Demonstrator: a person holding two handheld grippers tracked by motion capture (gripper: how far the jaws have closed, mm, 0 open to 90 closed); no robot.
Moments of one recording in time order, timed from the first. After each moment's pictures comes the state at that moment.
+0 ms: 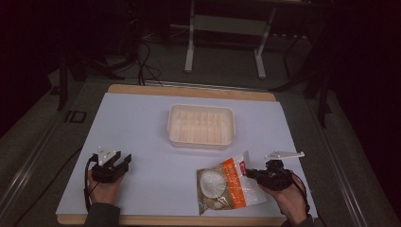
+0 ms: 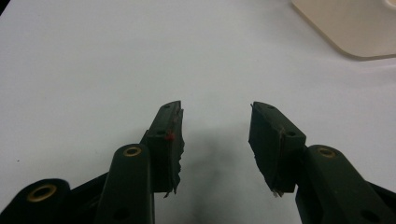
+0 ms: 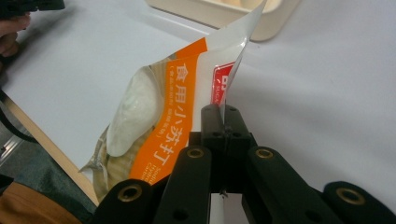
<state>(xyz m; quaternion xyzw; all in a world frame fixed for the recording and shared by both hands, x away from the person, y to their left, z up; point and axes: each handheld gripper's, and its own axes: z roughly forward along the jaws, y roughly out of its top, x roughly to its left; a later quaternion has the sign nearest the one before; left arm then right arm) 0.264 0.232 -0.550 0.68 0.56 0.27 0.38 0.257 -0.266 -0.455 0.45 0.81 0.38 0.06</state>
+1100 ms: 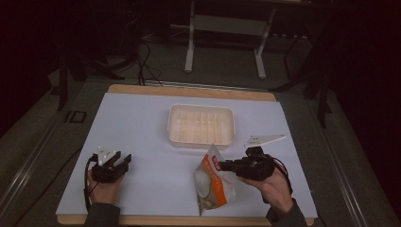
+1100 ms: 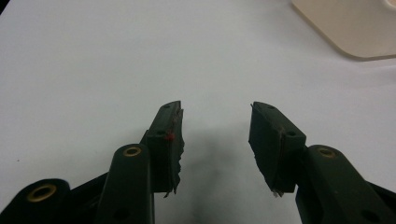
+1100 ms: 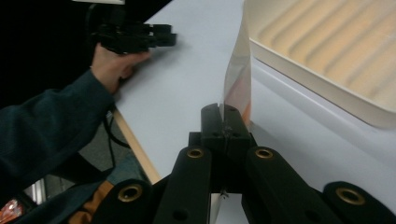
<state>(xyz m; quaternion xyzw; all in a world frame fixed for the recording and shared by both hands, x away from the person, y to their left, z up) 0.264 0.233 -0.550 0.68 0.56 0.27 0.38 0.261 -0.201 -0.395 0.34 0.83 0.45 -0.02</state>
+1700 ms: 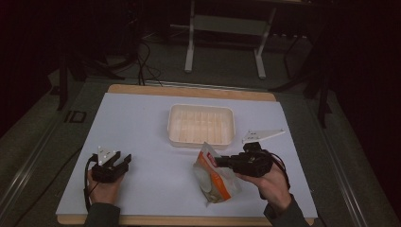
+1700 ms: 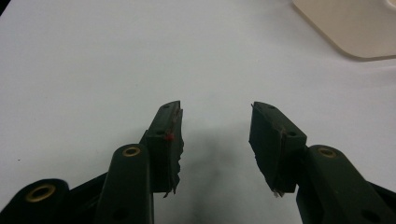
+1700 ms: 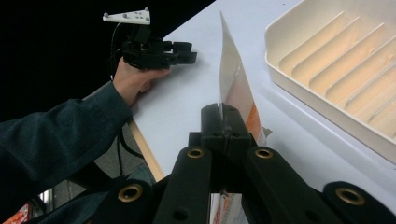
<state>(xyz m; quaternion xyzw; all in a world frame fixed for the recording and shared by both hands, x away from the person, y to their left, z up) 0.264 0.233 -0.550 0.68 0.56 0.27 0.38 0.263 -0.192 -0.378 0.32 0.83 0.46 -0.02</state>
